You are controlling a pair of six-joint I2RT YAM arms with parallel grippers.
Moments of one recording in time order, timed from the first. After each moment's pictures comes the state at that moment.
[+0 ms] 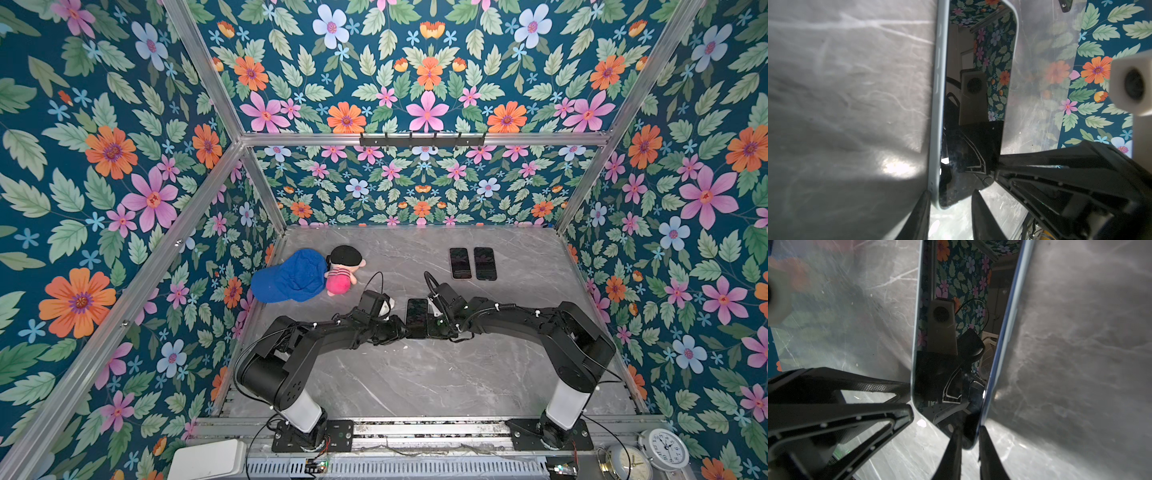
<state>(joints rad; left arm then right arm) -0.55 1.61 0.64 0.07 0.51 -0.75 0.76 1.79 1.05 -0.33 -0.21 0.73</state>
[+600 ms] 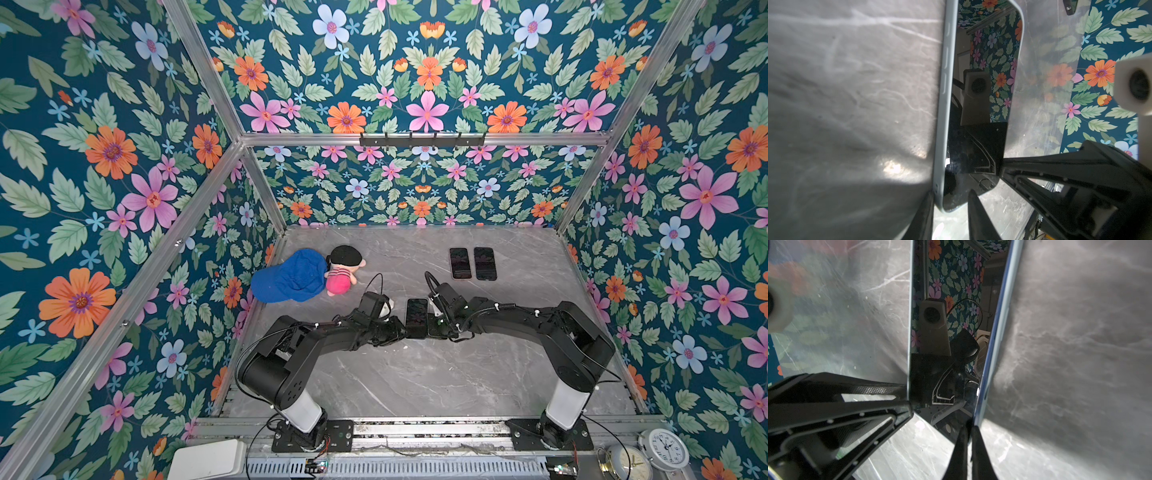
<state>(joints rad) -0.56 1.62 0.62 0.10 0.50 -0.78 0.75 1.80 1.04 -0.32 -0.22 0.76</state>
